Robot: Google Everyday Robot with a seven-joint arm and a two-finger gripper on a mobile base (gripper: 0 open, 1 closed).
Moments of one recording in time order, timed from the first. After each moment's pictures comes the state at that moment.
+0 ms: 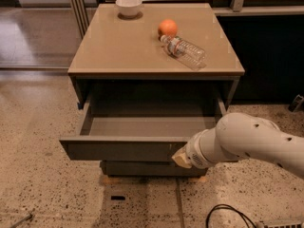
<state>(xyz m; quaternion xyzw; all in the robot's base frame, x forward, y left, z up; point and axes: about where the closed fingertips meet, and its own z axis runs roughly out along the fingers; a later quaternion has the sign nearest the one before) 0.462 -0.091 0.659 -0.41 0.87 0.14 0.24</state>
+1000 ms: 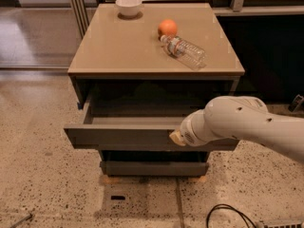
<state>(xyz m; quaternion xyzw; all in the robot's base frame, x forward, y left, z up) 0.525 -0.090 0.681 -0.38 0.88 0.09 0.27</state>
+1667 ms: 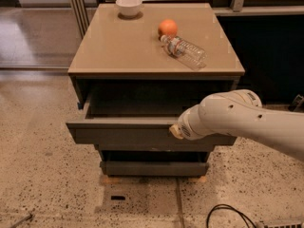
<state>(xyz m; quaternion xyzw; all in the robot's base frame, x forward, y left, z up) 0.548 -0.088 0.687 -0.35 0.89 0.07 0.28</state>
